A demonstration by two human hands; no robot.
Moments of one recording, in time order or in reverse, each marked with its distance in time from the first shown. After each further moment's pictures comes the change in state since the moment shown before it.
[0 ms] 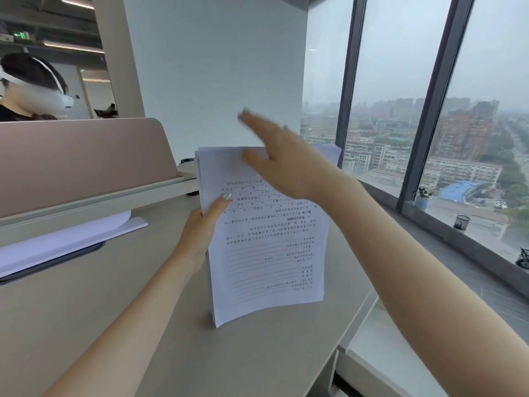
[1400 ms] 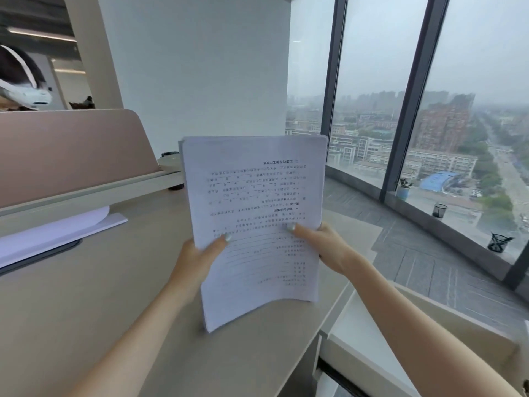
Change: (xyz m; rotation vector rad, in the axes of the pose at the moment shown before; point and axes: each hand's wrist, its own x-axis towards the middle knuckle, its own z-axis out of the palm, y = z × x) left_hand -0.025 -0.052 0.007 0.102 0.008 -0.004; right_hand -0.112 0.111 0.088 1.164 -0.052 0.695
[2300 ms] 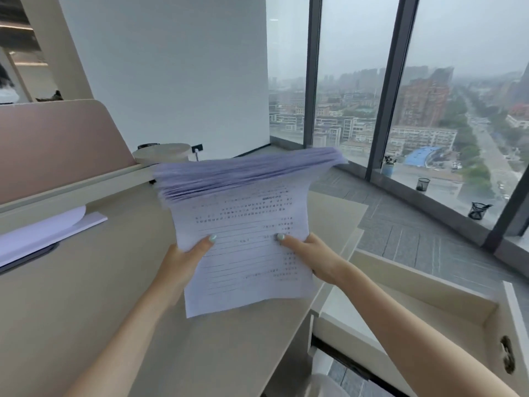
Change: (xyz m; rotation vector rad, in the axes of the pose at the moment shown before) left_hand -0.004 -0.018 -0.002 0.019 -0.089 -0.037; right_hand -0.025 0.037 0.002 0.044 -0.025 0.133
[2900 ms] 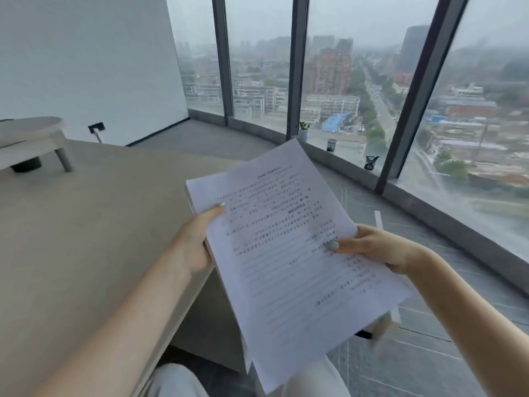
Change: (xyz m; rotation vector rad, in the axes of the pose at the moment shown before) left_hand -0.024 -0.002 0.163 -0.343 -0.428 -0.570; right_hand -0.206 0.007 -0.151 -0.057 0.086 0.331
